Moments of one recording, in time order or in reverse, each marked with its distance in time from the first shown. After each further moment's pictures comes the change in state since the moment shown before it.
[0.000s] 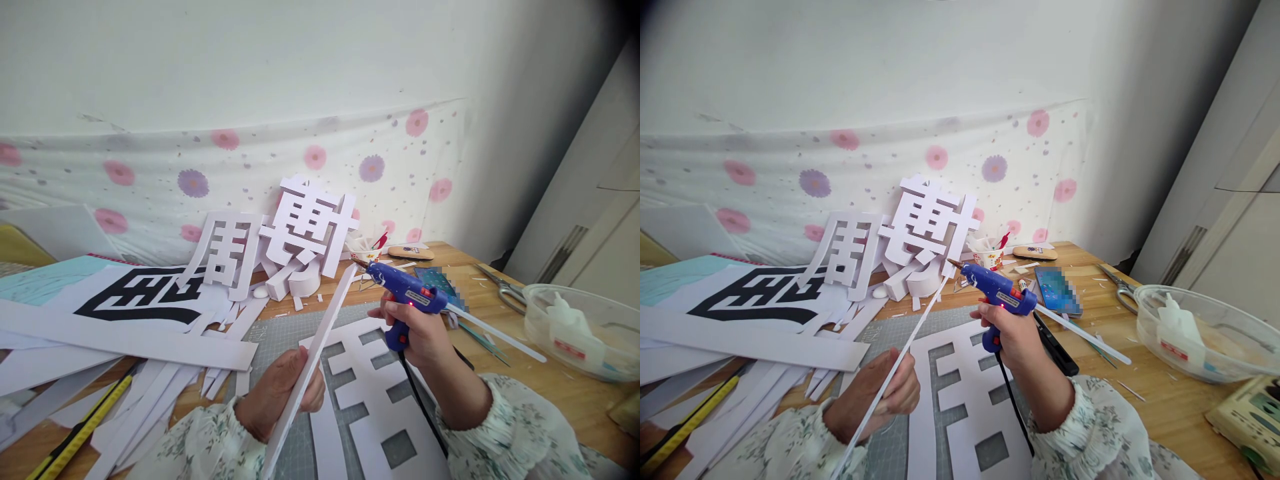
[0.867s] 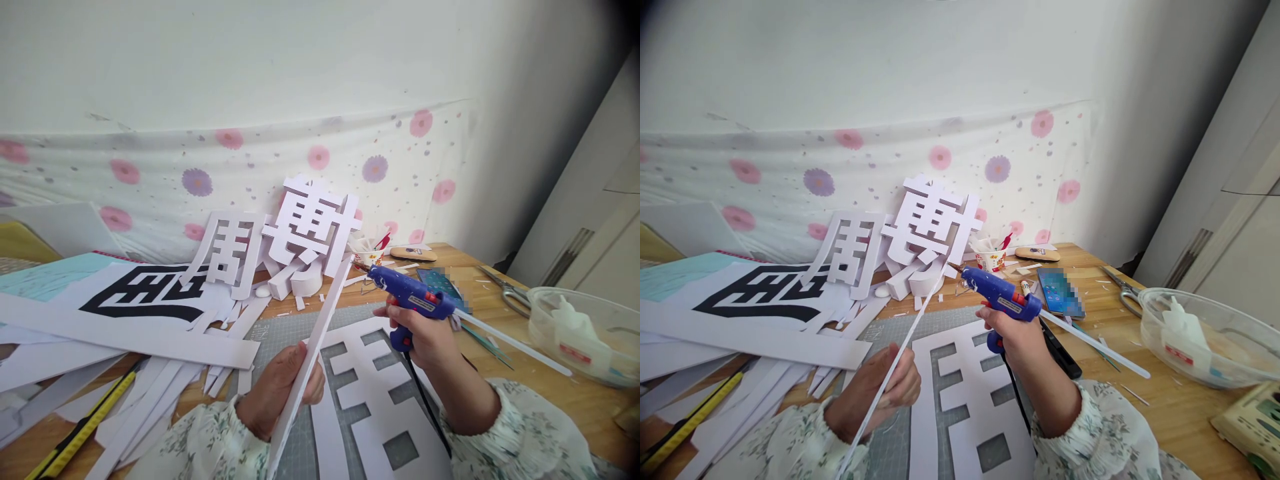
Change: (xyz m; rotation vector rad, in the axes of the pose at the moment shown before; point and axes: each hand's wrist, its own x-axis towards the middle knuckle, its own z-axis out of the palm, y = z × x) left_hand -0.001 0.002 -0.001 0.014 0.061 0.050; right_hand 0.000 0.009 -0.010 -0.133 0.029 -0.062
